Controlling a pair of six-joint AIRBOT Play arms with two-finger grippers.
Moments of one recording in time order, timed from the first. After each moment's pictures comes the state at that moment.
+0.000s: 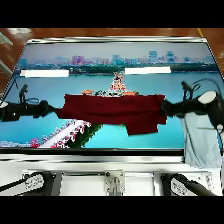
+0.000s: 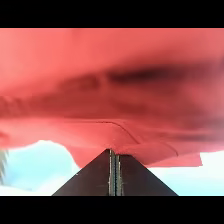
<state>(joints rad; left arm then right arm) 0.34 -1.30 0.90 0.70 -1.05 -1.09 -0.17 -1.25 1.01 -1.02 1.12 1.44</state>
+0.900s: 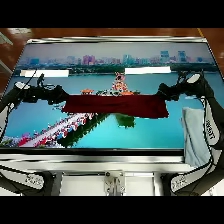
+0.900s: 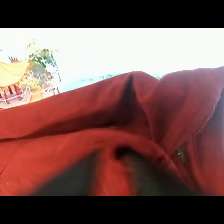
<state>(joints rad) 0.19 -1.69 1.26 0.70 -0.99 -1.29 -0.18 -1.78 1.45 -1.03 1.03 1.45</state>
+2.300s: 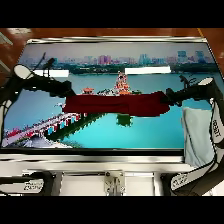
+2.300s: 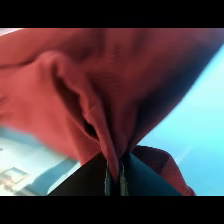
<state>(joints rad) -0.11 -1.49 1.38 0.95 -1.11 -1.45 -0.31 -1.77 1.46 -0.88 1.34 1.27</state>
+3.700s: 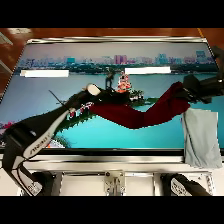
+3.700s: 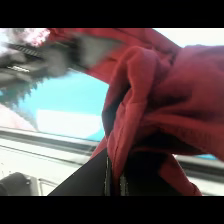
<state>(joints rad) -0.57 -1.85 1.56 0.53 -0.70 -1.36 -0.19 -1.14 1.46 -0.98 1.62 1.61</state>
